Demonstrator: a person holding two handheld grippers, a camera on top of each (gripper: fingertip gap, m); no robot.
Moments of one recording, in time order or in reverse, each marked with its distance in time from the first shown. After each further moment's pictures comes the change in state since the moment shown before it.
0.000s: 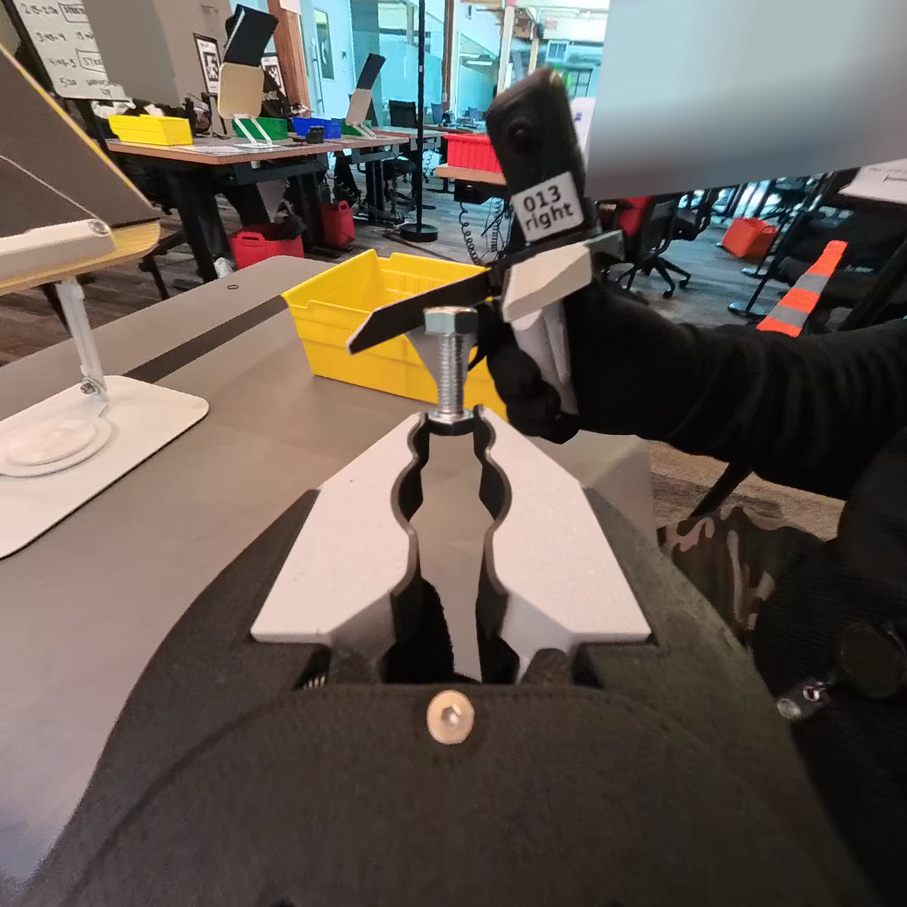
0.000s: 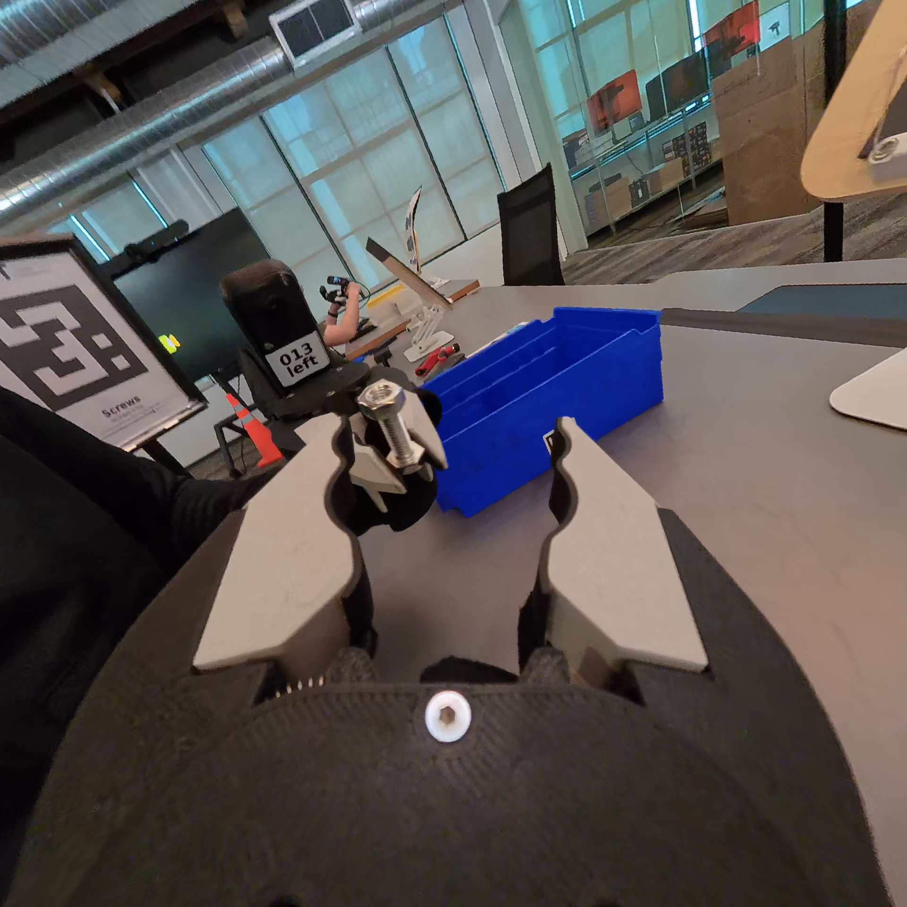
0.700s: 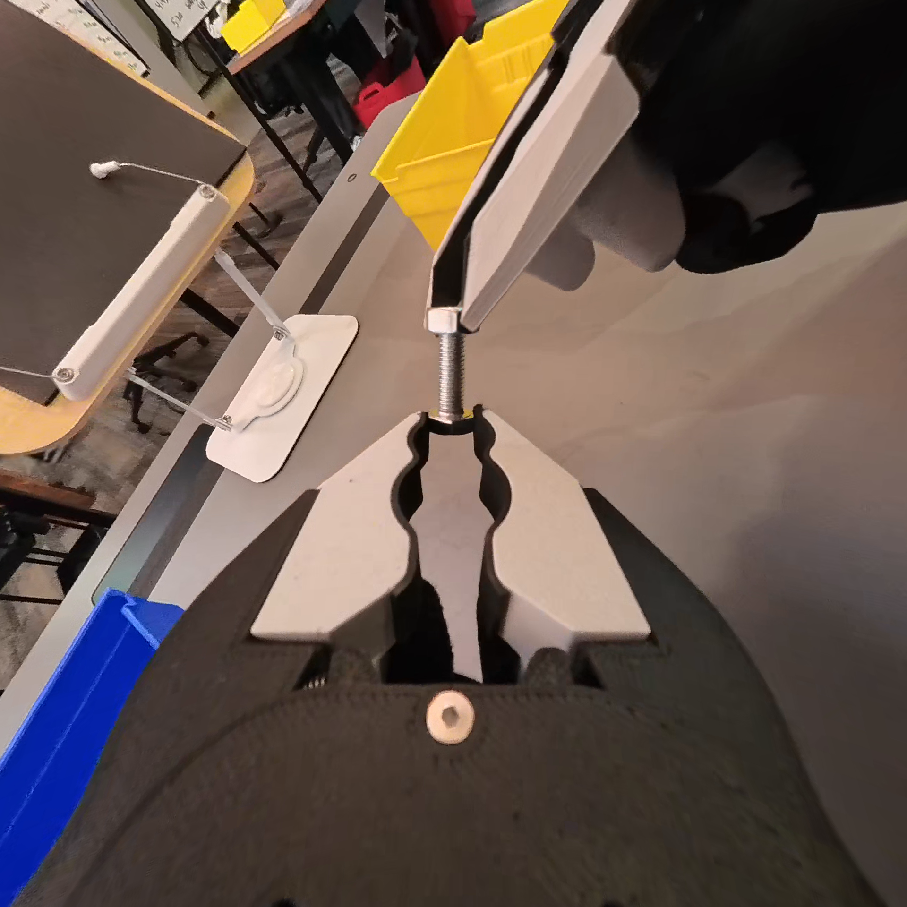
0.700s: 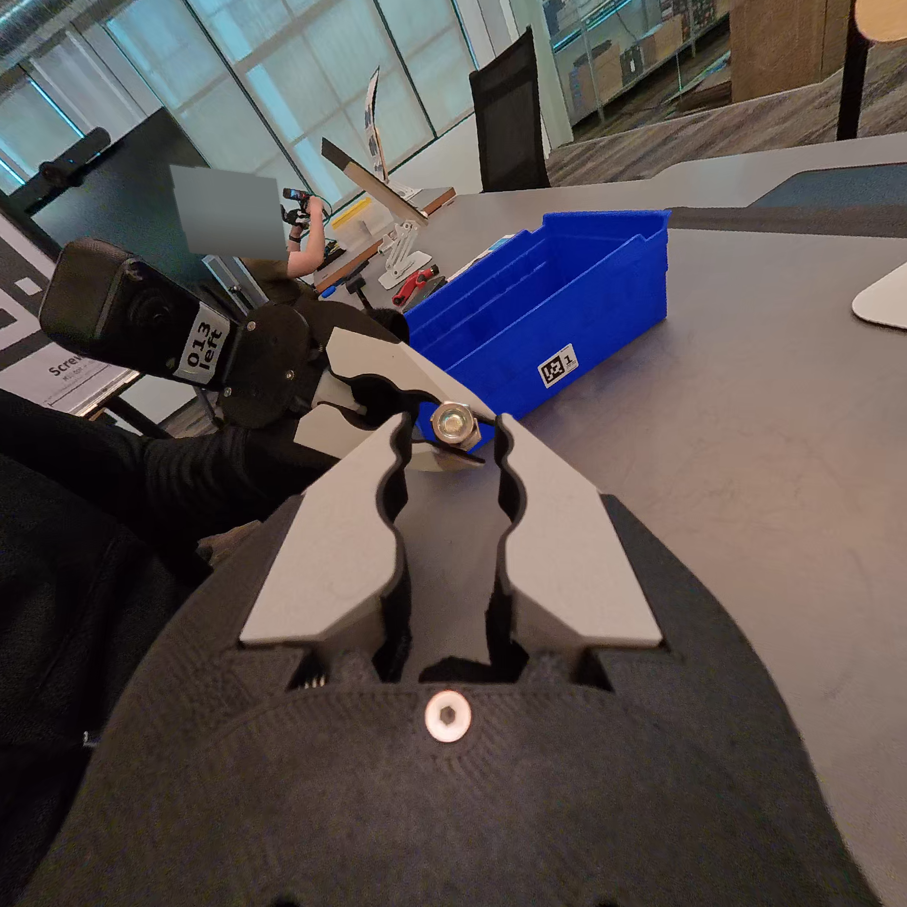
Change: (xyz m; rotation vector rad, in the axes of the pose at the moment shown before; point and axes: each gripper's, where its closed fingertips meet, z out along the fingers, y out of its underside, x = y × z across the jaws) left arm -0.033 0.040 -0.002 -0.377 -0.315 0.450; right arm 0.002 0.033 0.011 -0.183 0.065 0.037
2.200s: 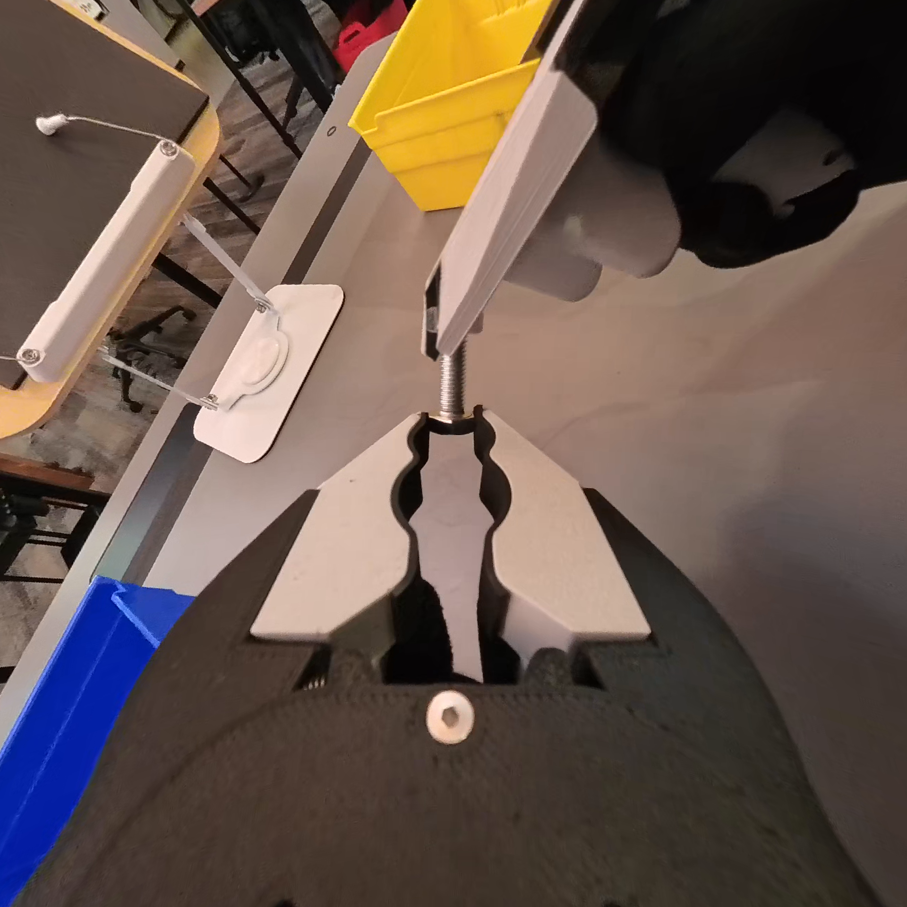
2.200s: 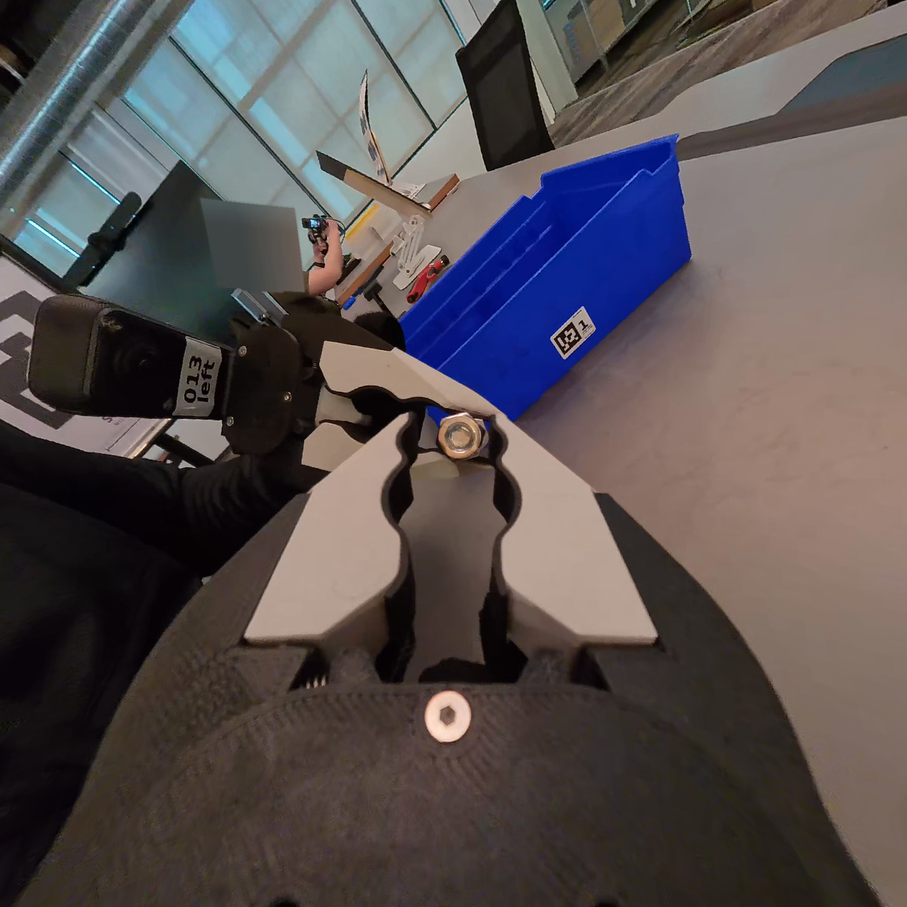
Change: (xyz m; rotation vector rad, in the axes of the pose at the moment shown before) left arm 0.006 0.013 0.005 -0.075 0.017 0.017; right arm 0.007 0.014 0.011 -0.018 -0.024 0.178
